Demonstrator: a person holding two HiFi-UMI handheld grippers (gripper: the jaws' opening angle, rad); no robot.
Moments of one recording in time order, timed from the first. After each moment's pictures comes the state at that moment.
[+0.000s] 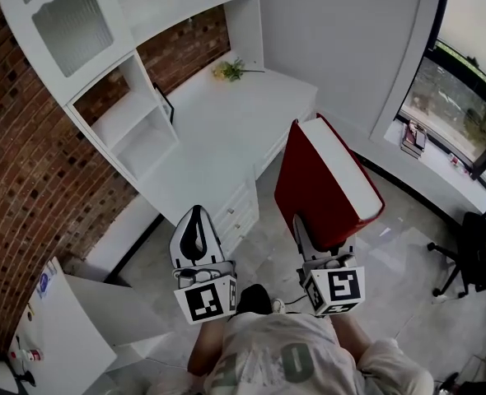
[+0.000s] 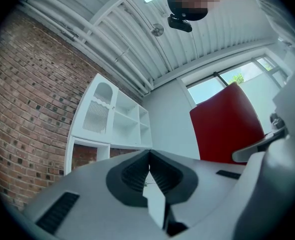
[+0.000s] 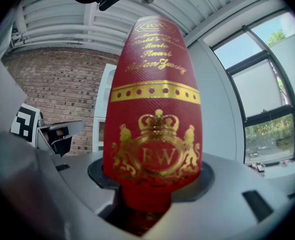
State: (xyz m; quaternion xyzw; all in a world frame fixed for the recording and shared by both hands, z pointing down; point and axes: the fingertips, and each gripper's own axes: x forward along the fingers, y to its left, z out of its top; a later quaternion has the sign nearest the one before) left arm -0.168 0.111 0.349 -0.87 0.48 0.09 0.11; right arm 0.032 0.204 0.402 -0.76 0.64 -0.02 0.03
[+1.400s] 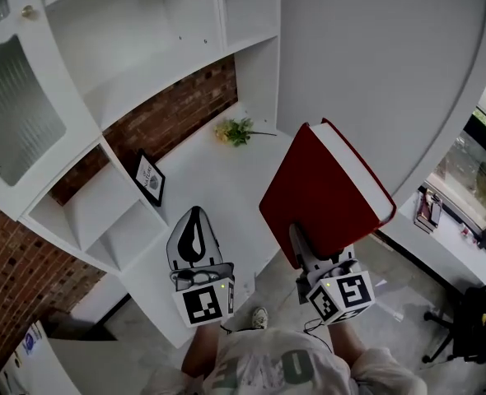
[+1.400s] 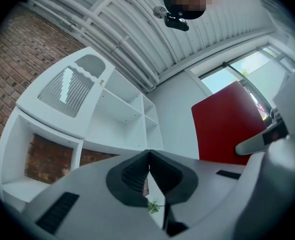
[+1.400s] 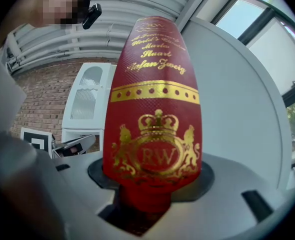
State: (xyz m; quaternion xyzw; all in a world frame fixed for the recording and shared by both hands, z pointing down) left arm -0.014 -0.214 0.315 -0.85 0.49 0.13 0.13; right arm 0.179 -0.126 0.353 -0.71 0.70 -0.01 0.10
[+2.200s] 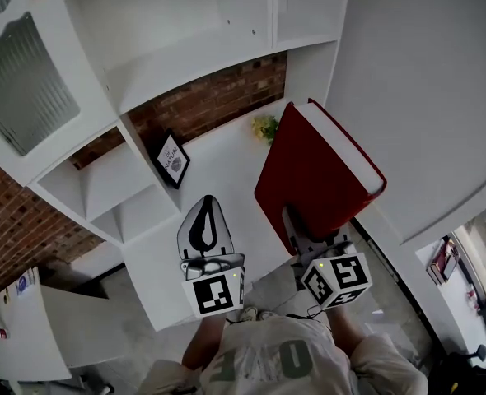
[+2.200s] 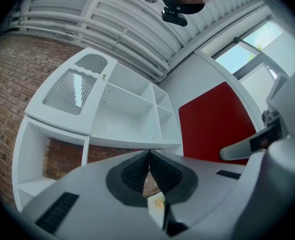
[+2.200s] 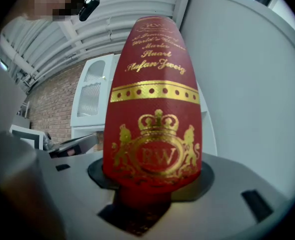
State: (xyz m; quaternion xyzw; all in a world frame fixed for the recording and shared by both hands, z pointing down) left arm 0.017 -0.263 0.312 -0.78 0.60 0.11 0.11; right arm 0.191 -0.250 0.352 -0.59 0.80 -0.05 0.07
